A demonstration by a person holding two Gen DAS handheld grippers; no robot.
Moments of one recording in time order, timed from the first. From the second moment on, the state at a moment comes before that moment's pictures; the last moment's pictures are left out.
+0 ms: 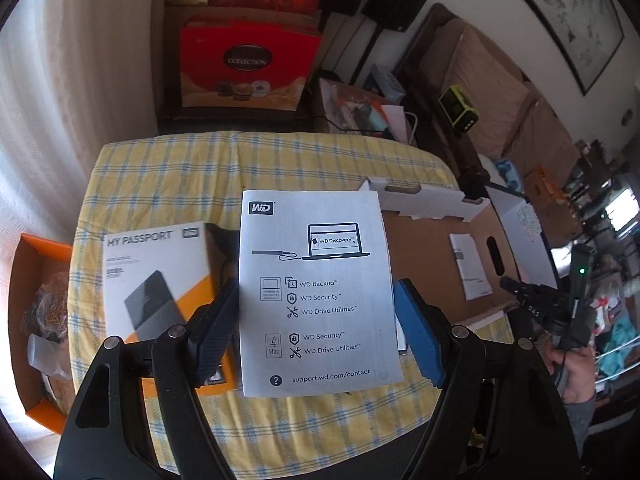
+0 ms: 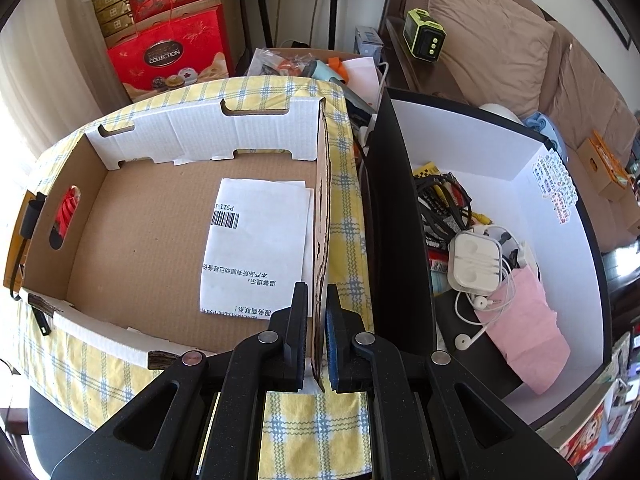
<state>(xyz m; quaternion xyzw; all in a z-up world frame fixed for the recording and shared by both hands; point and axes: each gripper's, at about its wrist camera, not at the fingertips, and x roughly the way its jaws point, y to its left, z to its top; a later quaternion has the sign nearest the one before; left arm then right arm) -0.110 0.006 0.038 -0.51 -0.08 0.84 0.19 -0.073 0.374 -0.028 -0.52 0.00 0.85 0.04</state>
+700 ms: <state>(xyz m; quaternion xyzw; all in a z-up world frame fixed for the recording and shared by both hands) -0.138 0.189 0.008 -0.56 -0.08 0.78 0.27 -0.066 0.381 -0.026 -0.52 0.02 0.86 0.03</state>
